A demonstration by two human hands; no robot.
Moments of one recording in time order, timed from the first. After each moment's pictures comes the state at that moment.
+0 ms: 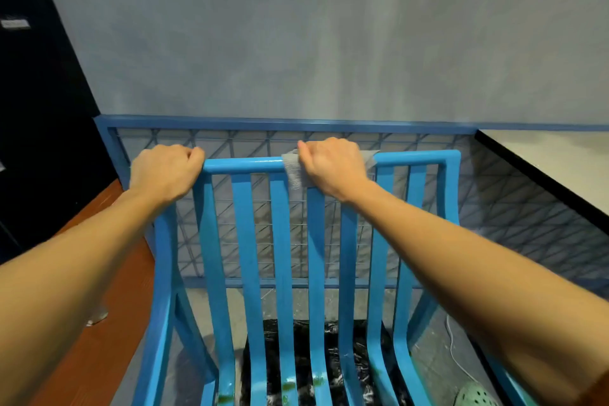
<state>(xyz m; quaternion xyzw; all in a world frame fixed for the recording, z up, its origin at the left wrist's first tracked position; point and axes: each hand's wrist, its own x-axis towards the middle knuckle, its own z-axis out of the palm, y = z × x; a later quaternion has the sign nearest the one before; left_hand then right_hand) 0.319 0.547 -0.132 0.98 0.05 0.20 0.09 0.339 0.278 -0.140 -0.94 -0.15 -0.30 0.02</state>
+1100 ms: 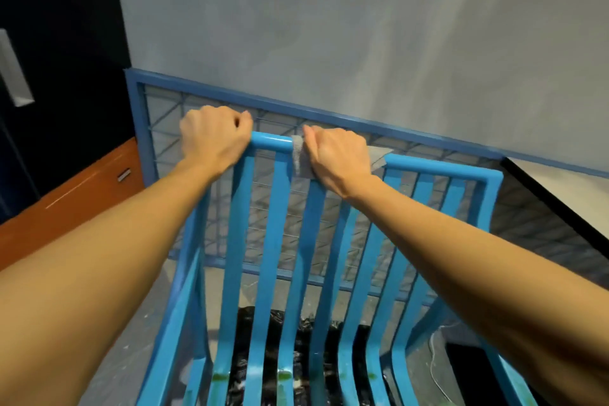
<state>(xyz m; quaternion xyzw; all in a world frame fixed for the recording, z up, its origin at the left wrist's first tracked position) 0.323 0.539 -0.140 0.93 0.06 0.32 0.14 0.326 0.343 -0.137 -0.93 -0.19 -0.30 -0.04</state>
